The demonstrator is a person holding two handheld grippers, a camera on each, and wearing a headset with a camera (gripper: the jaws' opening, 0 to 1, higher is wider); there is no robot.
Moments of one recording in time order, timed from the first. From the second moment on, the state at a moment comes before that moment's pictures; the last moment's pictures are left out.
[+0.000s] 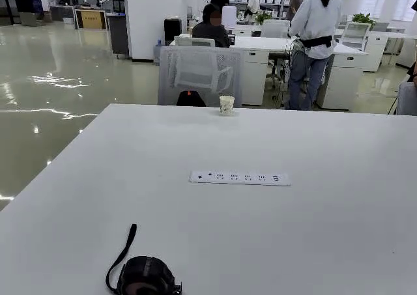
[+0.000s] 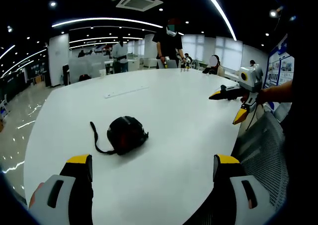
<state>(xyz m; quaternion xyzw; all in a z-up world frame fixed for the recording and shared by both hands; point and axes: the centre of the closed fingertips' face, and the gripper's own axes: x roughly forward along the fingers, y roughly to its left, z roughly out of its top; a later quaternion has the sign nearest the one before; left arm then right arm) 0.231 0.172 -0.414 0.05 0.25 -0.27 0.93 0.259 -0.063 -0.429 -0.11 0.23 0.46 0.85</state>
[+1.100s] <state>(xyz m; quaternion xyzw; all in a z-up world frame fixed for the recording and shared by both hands) 0.271 0.187 -0.425 0.11 0.28 -0.32 0.90 0.296 -0.046 -0.443 -0.20 0.24 0.53 0.79</state>
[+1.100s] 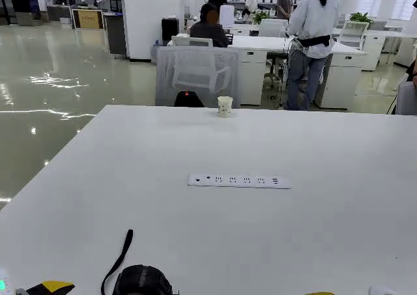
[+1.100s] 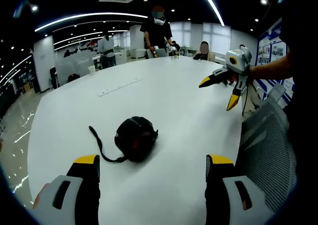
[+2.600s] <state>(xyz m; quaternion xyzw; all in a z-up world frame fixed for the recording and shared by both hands) 0.332 0.187 -0.452 0.21 0.33 -0.42 0.81 0.348 0.041 -0.480 -0.28 0.26 0.63 0.67</state>
